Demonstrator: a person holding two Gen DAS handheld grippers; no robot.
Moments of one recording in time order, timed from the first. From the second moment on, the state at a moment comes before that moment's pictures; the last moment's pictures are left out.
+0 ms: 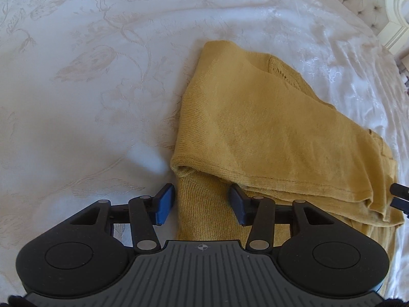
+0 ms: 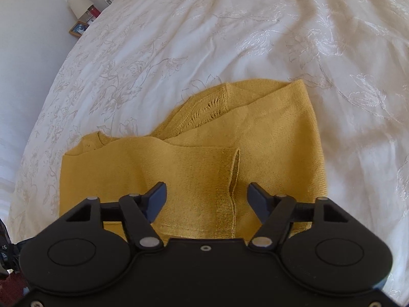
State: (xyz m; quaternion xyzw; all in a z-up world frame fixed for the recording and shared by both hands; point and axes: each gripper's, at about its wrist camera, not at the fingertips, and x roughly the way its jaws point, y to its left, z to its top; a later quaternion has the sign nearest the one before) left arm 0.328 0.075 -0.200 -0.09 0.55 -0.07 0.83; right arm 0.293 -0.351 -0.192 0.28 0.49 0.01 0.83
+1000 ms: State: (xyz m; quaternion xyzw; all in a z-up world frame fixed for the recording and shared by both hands) left arm 0.314 0.053 -0.147 0.00 0.51 -0.09 0.86; right arm 0.292 -0.377 -0.166 0.18 0.52 -0.03 0.84
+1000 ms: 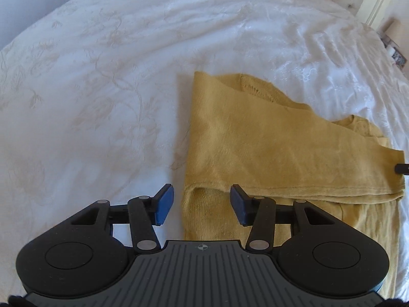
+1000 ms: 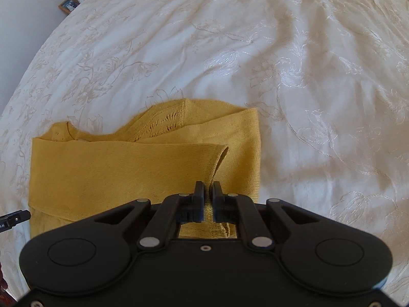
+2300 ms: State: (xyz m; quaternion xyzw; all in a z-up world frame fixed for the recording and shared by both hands) left arm 0.413 0.009 -0.178 0.04 0.50 -0.09 0.86; right arm 0.319 -0.334 -0.180 0.13 0.49 -0.02 0.86
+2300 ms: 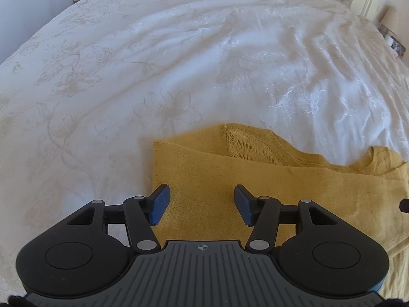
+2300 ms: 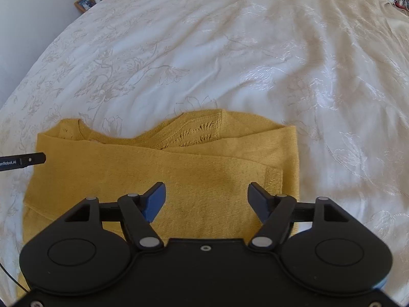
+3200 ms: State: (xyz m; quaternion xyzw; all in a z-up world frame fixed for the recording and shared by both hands) left arm 0.284 0.095 -0.149 -0.01 0.54 -0.13 0.83; right arm 0.208 -0.329 -0.158 0.21 0.51 -0.05 0.83
